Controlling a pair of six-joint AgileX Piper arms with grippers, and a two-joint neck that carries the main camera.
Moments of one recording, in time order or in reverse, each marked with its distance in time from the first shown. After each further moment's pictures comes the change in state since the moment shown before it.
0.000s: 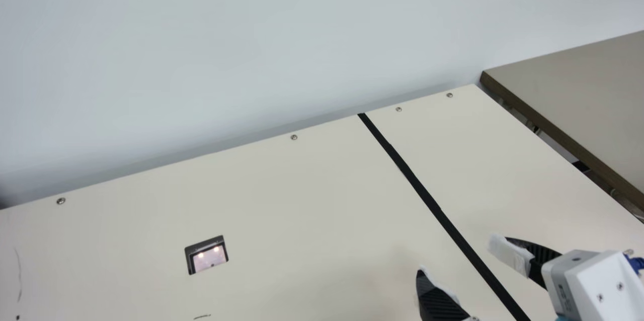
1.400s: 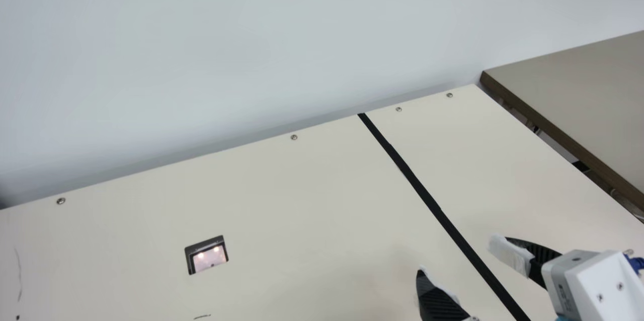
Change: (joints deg) left arm 0.0 0.0 0.0 0.0 0.0 0.0; right arm 0.0 0.0 0.0 0.0 0.0 0.0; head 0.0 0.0
